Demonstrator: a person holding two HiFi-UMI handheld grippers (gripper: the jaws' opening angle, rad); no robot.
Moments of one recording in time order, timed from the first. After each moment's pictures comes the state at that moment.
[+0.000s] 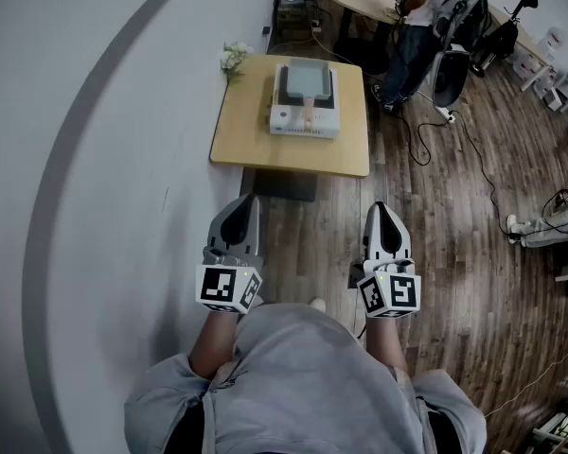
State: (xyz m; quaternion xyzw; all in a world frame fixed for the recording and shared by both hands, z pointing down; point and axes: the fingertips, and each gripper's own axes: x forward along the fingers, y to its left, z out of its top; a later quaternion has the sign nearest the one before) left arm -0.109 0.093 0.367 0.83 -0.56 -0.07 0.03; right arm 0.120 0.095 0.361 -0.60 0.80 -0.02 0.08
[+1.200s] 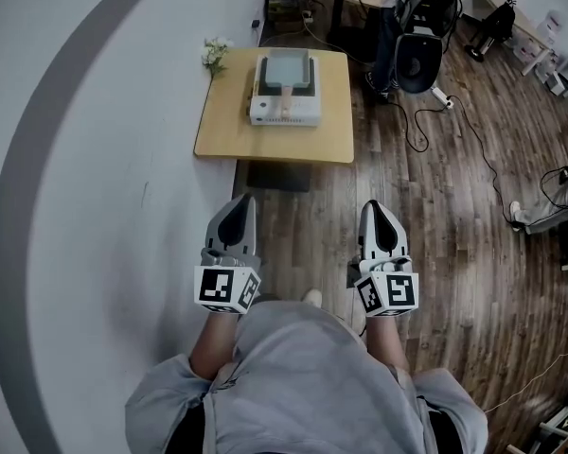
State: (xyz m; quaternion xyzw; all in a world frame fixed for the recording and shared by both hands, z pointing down) left arm -0.038 0.114 0.371 0.82 -0.56 -0.06 0.04; right arm 0.184 0.118 0.371 -0.58 0.81 -0.03 0.08
